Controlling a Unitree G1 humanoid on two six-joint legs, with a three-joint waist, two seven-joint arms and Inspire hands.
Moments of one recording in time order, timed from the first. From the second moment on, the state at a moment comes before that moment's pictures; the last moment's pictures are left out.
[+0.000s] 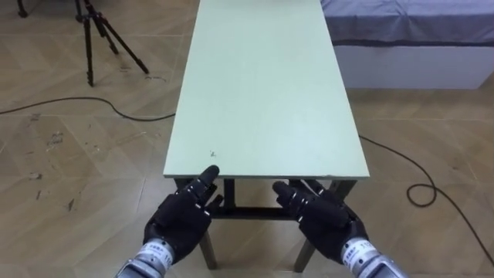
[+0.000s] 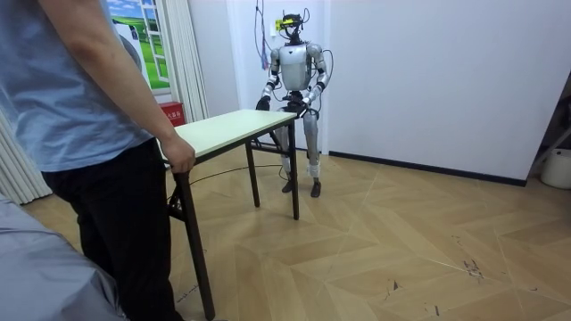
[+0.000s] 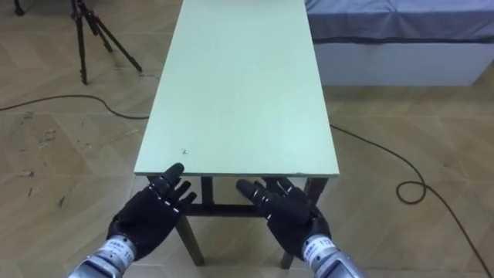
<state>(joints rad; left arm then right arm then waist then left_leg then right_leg) 0.19 0.26 -0.22 0.18 -1.48 0.16 0.00 0.16 -0.32 0.28 0.18 1.20 0.15 0.08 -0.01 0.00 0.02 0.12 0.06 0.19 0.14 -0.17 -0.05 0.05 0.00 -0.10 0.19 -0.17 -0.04</state>
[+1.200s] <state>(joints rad) 0.05 0.16 -0.12 0.46 -1.57 0.24 0.02 0.06 -0.20 0.12 0.38 1.50 0.13 0.03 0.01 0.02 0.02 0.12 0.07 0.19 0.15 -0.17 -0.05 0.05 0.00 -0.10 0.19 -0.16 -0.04</state>
